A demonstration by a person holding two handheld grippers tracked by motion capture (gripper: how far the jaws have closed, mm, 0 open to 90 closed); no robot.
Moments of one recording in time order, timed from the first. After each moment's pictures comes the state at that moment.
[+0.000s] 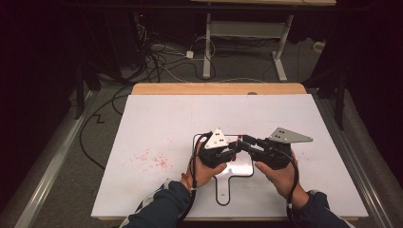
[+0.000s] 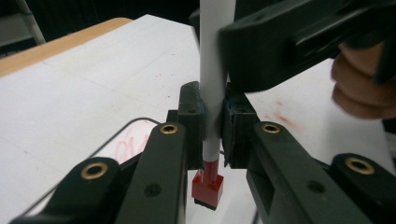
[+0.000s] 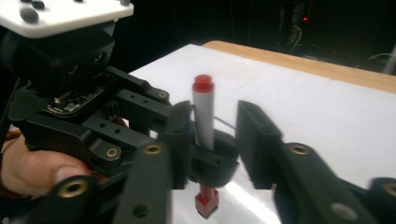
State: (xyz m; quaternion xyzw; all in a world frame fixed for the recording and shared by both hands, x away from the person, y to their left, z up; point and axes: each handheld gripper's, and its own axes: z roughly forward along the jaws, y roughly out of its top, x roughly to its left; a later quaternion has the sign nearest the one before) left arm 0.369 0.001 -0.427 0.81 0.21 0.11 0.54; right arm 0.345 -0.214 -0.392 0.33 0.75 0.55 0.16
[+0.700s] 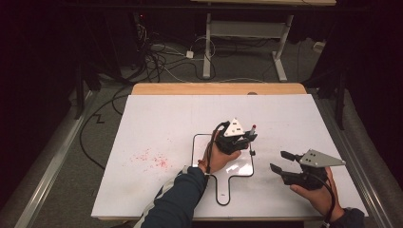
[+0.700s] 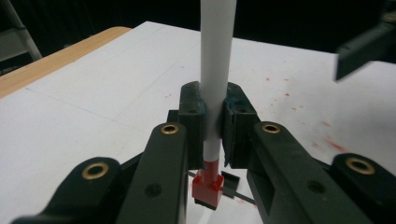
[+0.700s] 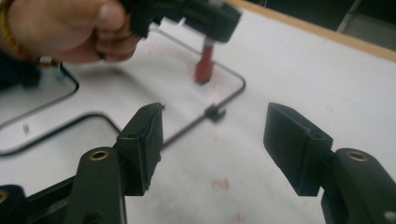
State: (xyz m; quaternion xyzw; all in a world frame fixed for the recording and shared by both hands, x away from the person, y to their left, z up) left arm 0.423 -0.052 -0.446 0.81 0.18 0.12 0.54; right arm 0.310 -0.306 -0.430 0.32 0.80 0.45 0.23
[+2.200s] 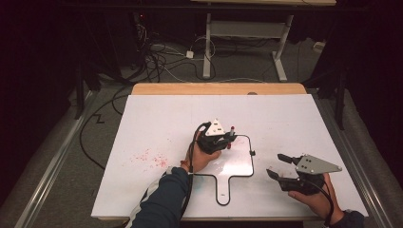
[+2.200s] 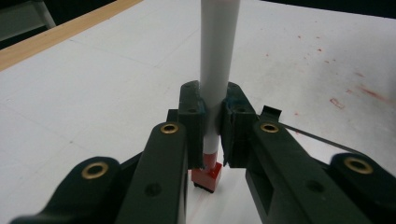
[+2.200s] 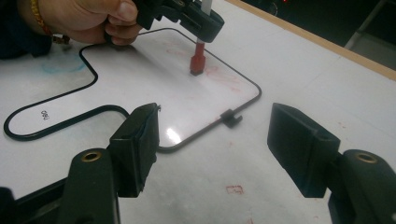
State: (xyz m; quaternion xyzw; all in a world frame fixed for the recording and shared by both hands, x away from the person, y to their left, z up) left arm 0.429 0.008 -0.460 0.83 0.21 0.13 0.51; right arm 0.300 -0.295 -0.429 0.27 0.82 0.44 0.25
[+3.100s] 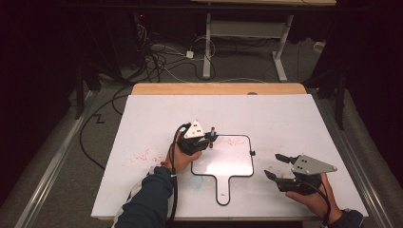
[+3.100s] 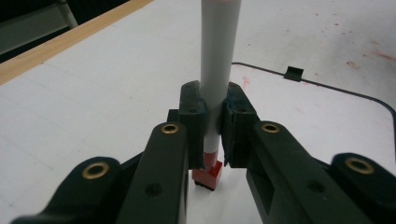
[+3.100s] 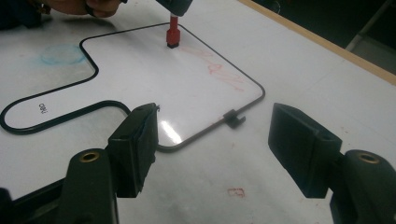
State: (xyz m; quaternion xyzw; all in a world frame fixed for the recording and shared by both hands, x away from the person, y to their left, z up) left arm 0.424 0.065 -0.463 0.83 0.21 0.15 0.50; right arm 0.301 -0.288 -0.429 0.25 0.83 0.43 0.25
